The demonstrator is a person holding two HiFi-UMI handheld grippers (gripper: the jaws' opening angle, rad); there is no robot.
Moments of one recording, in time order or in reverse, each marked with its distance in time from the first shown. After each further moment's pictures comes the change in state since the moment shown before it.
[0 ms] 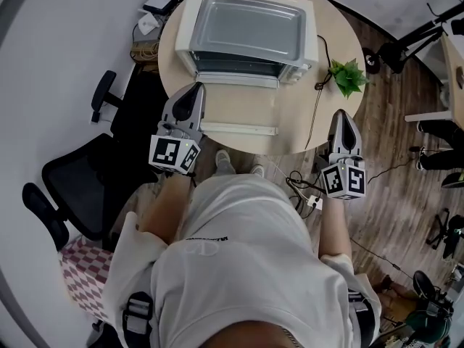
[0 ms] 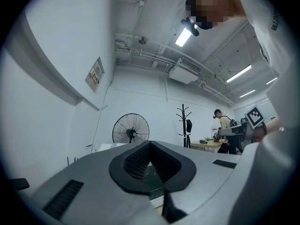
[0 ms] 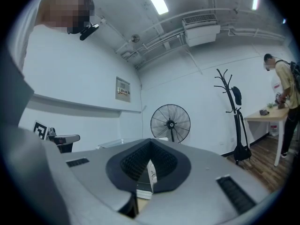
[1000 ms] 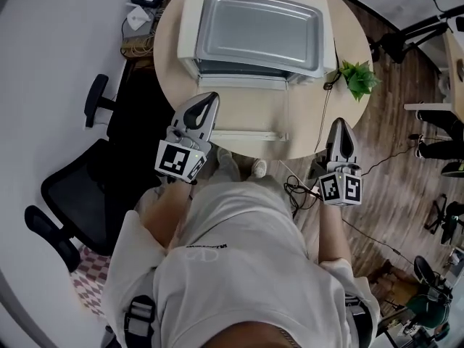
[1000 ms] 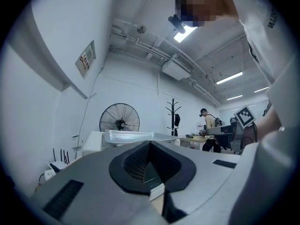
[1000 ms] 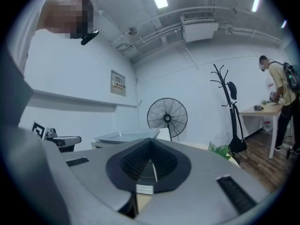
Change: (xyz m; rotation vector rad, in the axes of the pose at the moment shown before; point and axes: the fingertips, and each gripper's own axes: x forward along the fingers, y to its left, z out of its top) left arm 0.028 0.028 -0.050 -0.018 0.095 -0.182; right arm 0.042 0.029 -0.052 0.027 0.053 -0.076
